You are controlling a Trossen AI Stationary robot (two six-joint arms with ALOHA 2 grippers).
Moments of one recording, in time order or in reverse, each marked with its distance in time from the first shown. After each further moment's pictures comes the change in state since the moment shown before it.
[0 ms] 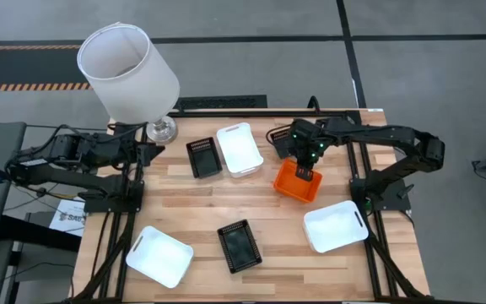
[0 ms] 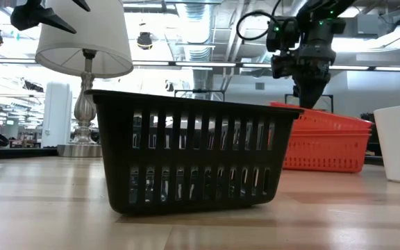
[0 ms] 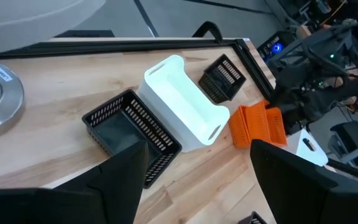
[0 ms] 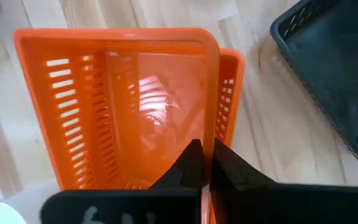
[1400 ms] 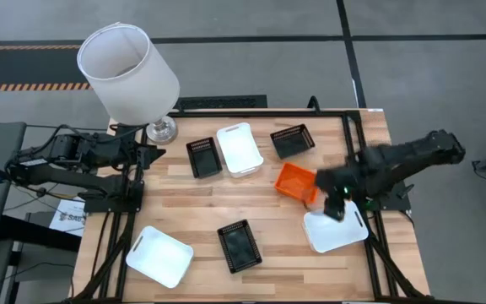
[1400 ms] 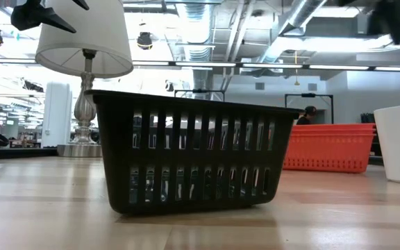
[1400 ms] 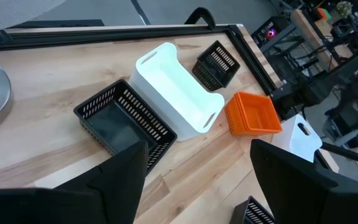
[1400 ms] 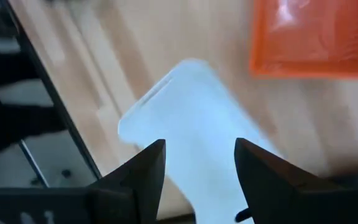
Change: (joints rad) left arm 0.000 0.000 0.000 -0.001 0.060 0.028; right arm 0.704 -0.262 0.146 -0.362 0.045 0.828
